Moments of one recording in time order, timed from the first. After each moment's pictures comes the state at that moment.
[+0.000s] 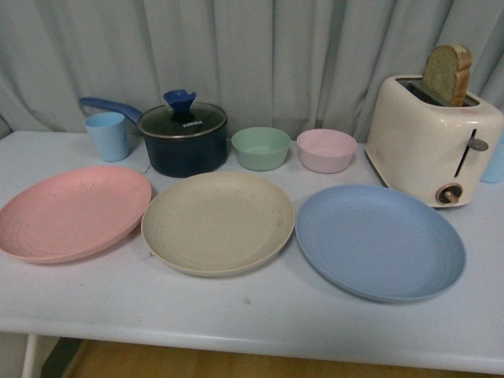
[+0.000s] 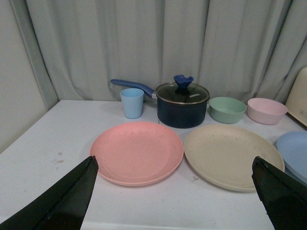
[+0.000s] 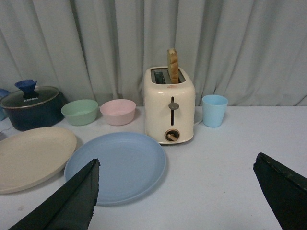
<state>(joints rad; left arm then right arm) 0.00 0.01 0.01 0.00 0.00 0.00 0.00 0.00 0.01 0.00 0.00 0.00</state>
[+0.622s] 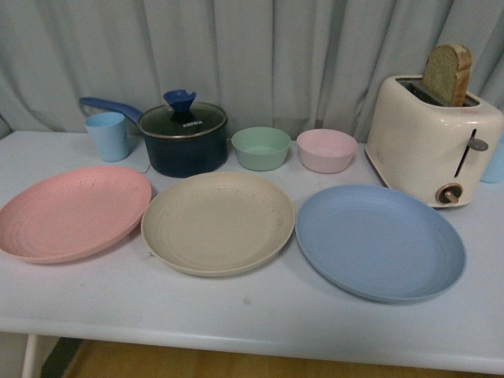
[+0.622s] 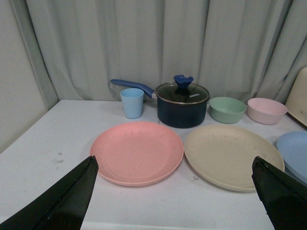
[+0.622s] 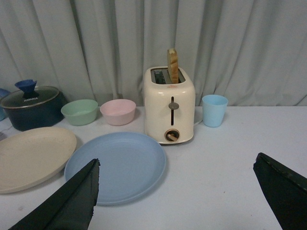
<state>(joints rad) 0.00 0.01 0.01 0.00 0.00 0.00 0.00 0.00 0.01 0.00 0.00 0.00</state>
